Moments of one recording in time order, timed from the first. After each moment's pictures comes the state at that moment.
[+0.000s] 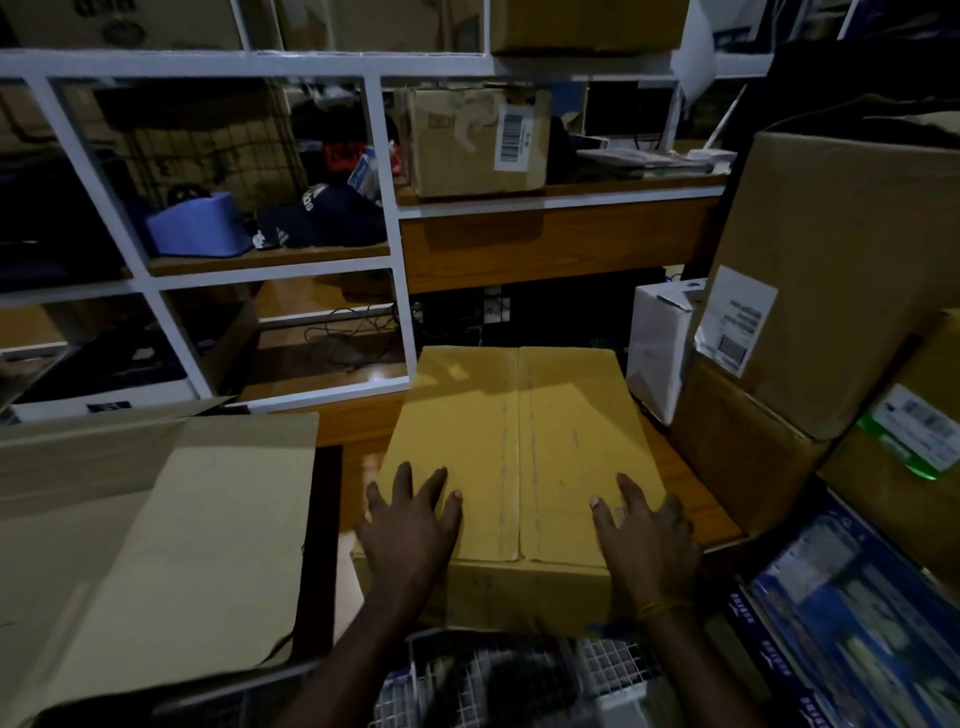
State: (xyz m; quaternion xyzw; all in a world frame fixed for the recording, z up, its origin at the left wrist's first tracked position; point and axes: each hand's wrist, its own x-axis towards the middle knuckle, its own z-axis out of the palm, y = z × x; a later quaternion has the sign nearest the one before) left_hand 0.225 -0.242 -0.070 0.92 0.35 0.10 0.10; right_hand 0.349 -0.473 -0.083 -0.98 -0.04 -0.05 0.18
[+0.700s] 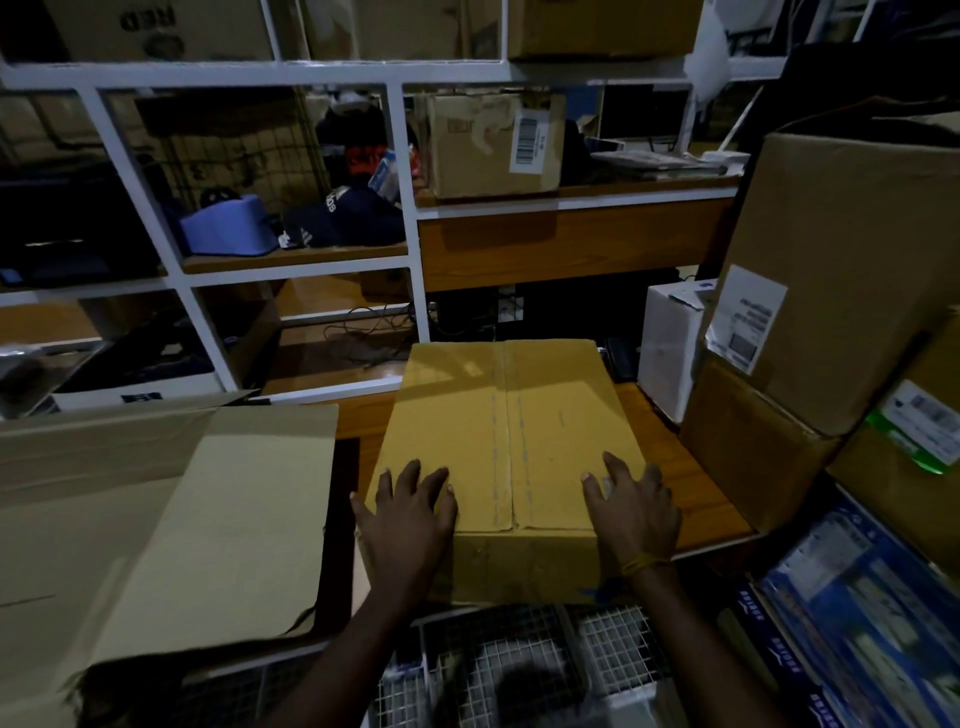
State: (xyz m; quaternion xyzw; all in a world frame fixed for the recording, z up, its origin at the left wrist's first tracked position) left_hand 0.203 -0.233 -0.081 0.92 0.33 0.17 0.10; right_hand 0.359 -0.448 -0.077 -0.98 -0.08 -0.05 0.19
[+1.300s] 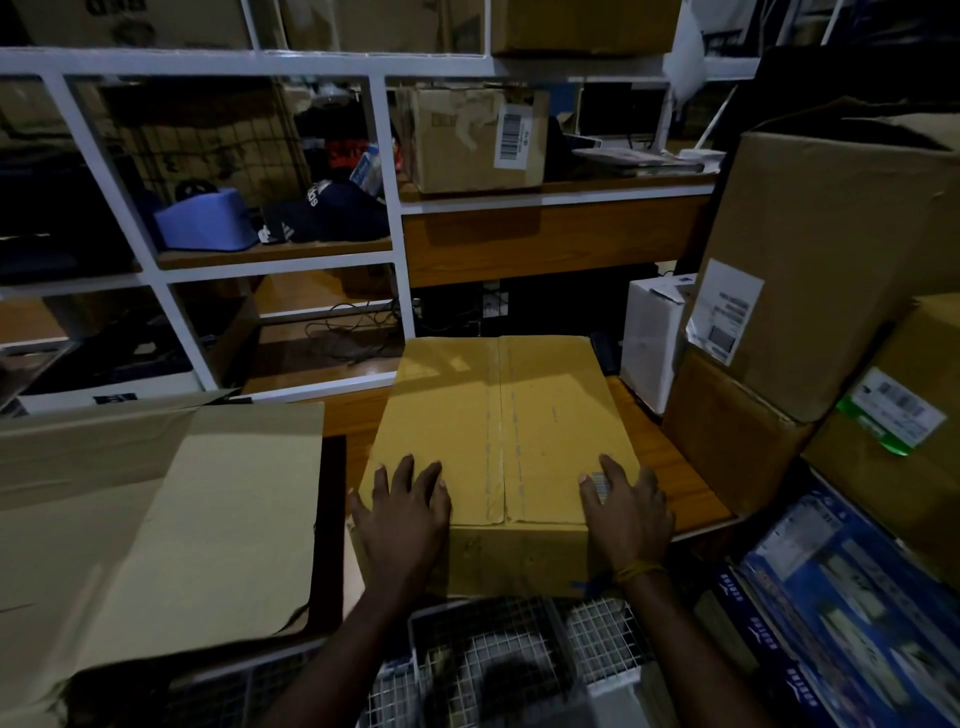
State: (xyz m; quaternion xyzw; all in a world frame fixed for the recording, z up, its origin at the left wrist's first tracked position) left_hand 0.204 -0.238 -0.084 0.93 0.32 0.17 0.09; right_hand 0.336 -0.458 -0.074 -0.98 -0.06 -0.05 0.21
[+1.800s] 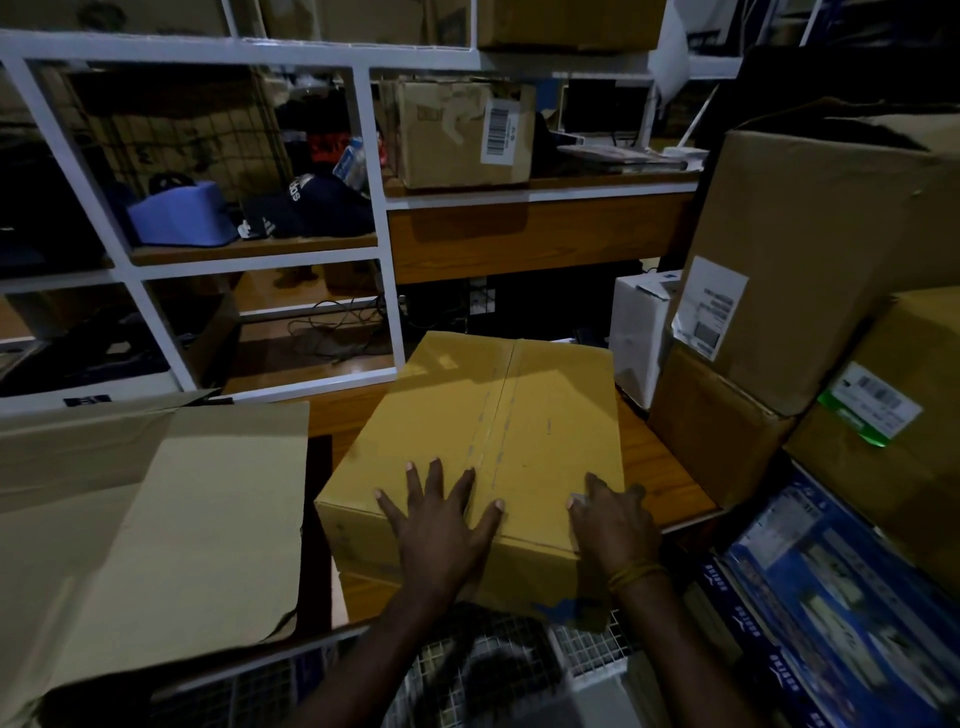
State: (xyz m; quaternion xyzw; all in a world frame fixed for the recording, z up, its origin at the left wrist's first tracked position) left_hand 0.214 -0.279 -0.077 0.95 0.25 0.11 0.12; right_hand 0.309 -0.458 -0.046 -0.98 -0.07 0.08 0.17
